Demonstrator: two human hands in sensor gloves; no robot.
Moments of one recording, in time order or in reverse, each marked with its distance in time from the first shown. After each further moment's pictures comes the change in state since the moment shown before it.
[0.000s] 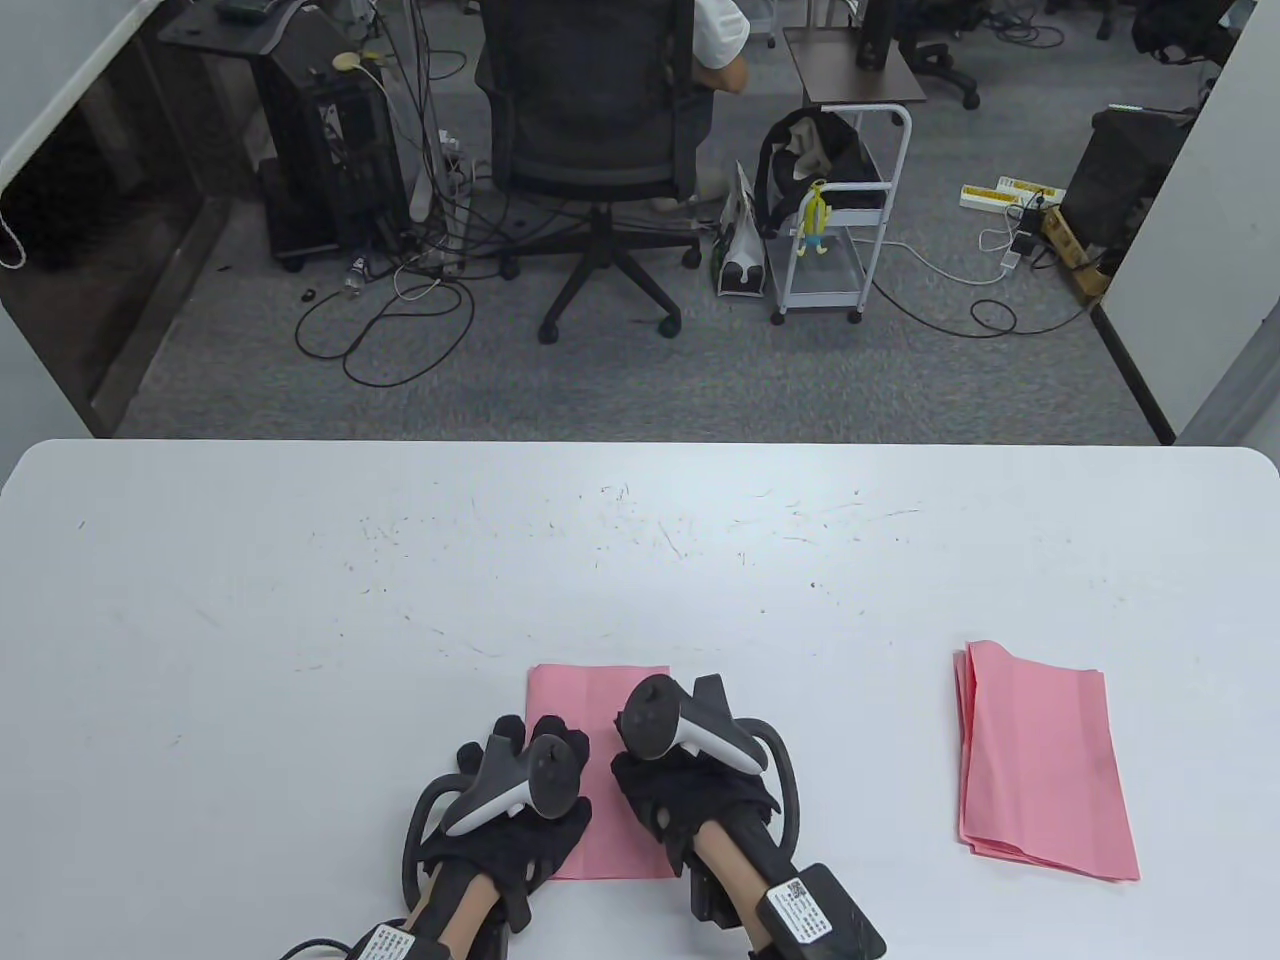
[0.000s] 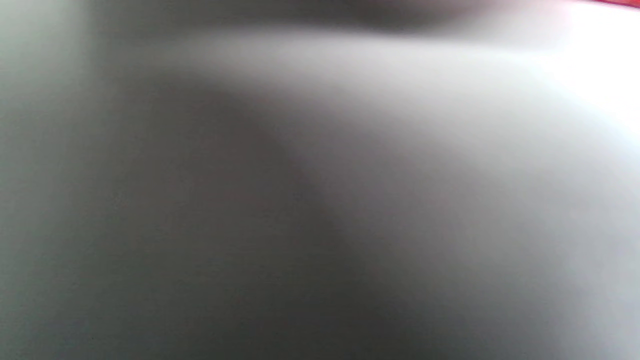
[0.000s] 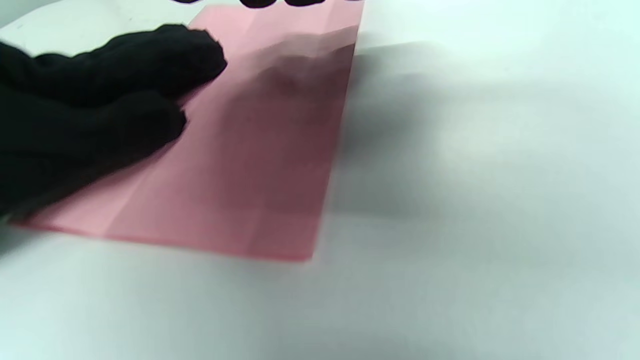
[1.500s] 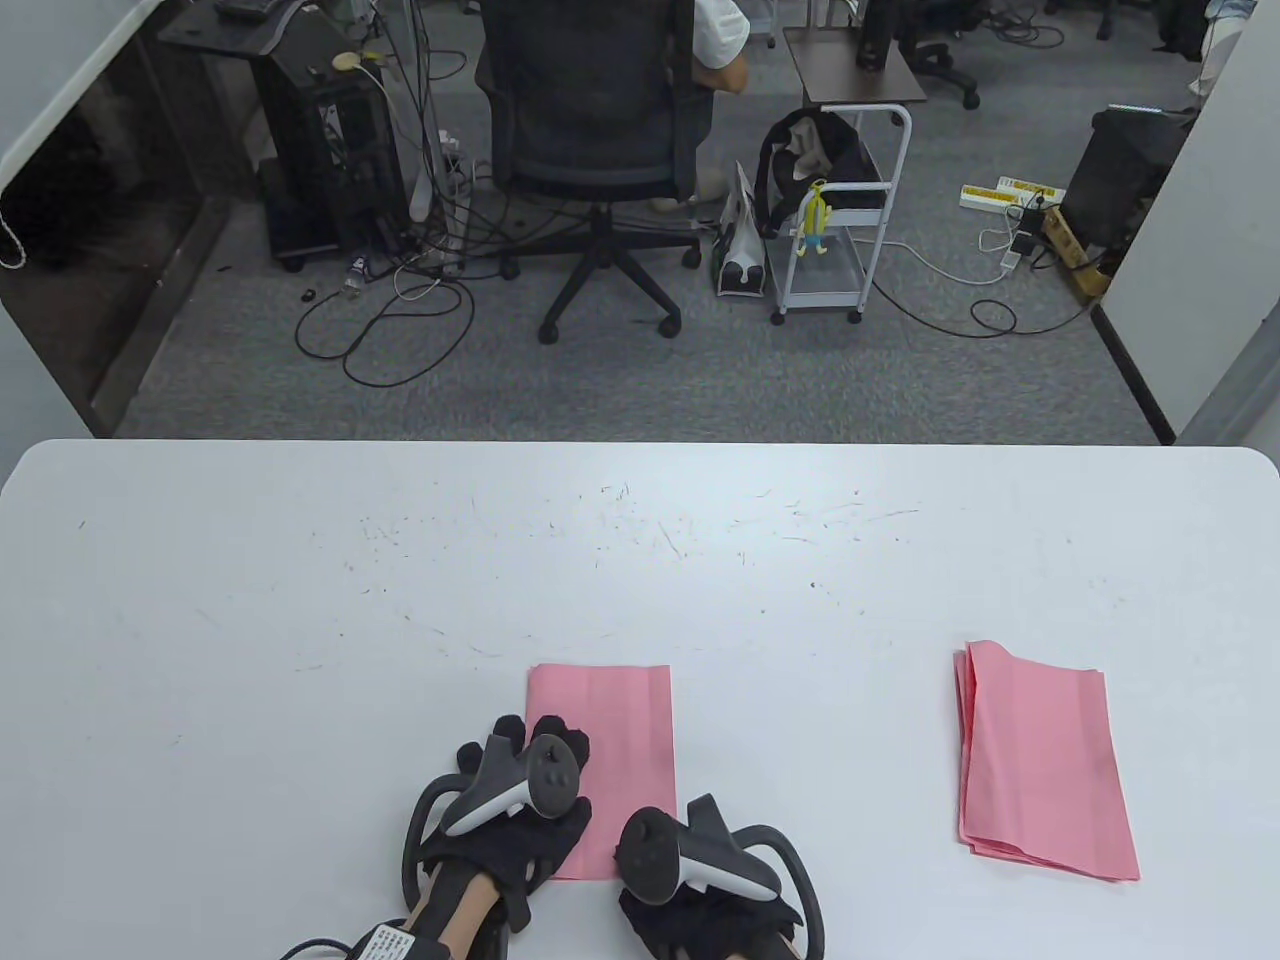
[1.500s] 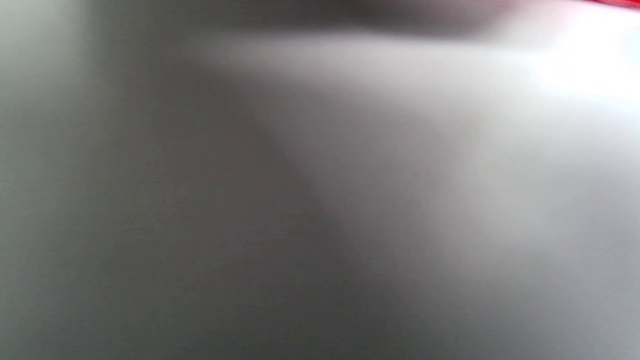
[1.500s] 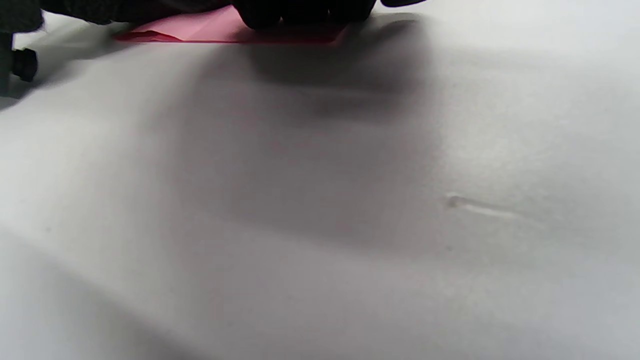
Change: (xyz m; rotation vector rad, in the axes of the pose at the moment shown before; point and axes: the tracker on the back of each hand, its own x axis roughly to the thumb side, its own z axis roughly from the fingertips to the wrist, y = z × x) left_hand 0.000 0.000 0.000 -0.001 0.000 0.001; right_hand 0.004 0.063 0.057 0.027 -0.107 0.128
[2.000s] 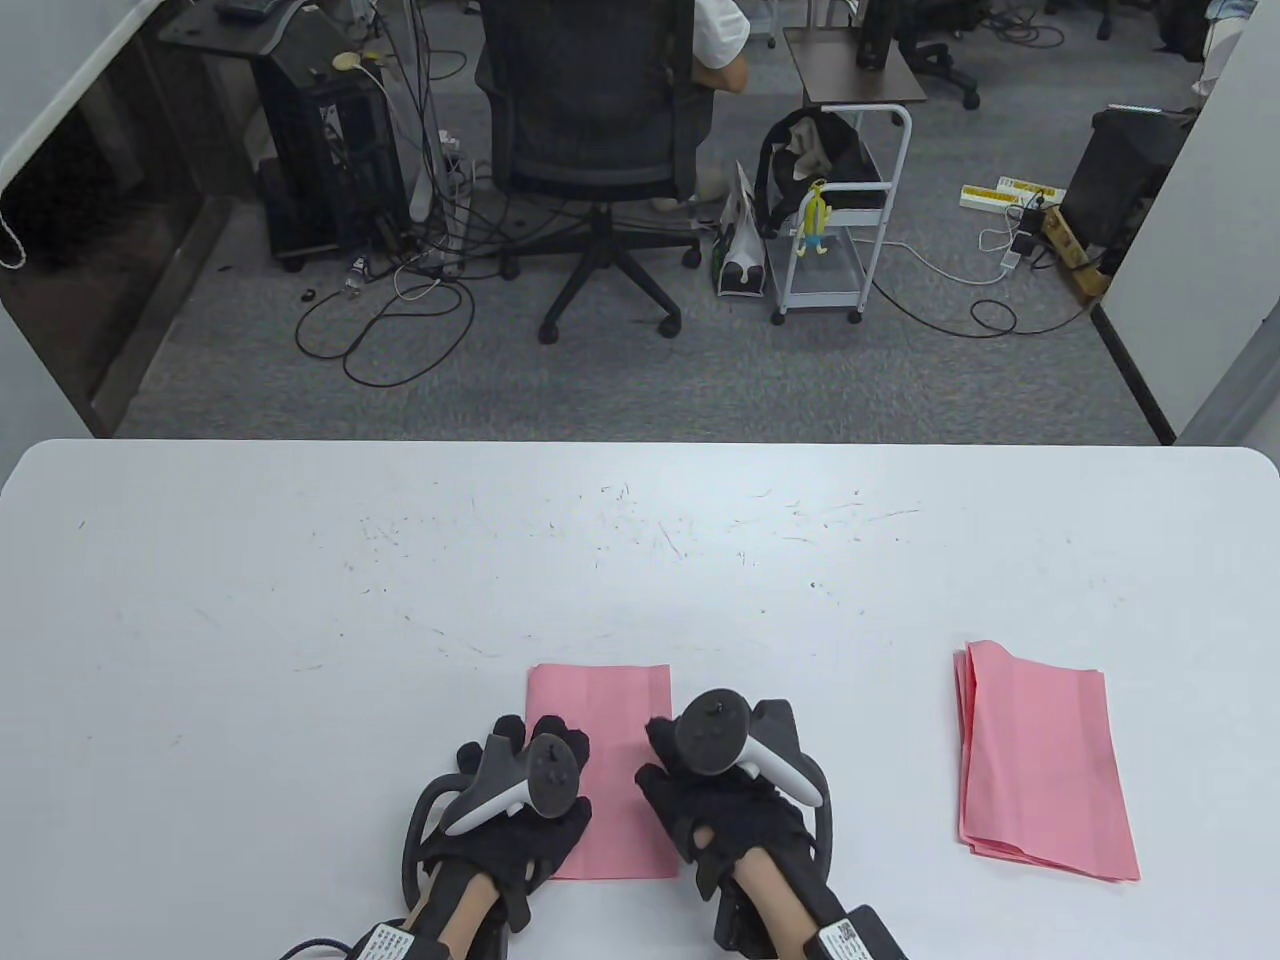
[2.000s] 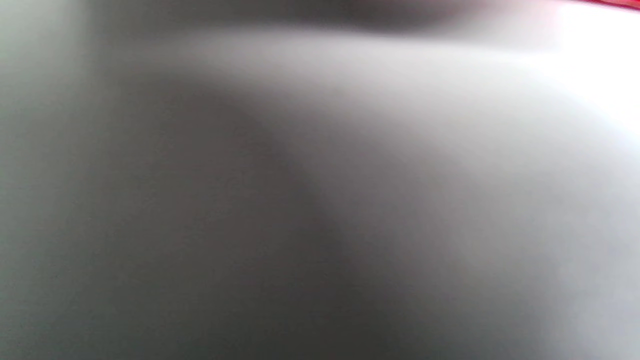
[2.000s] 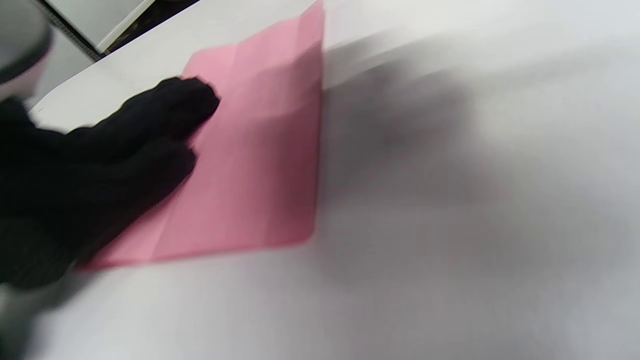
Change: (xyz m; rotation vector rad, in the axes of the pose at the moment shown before) left_hand 0.000 0.000 0.000 0.000 0.000 0.000; right_hand -0.059 -0.065 -0.036 -0.112 0.150 -0.397
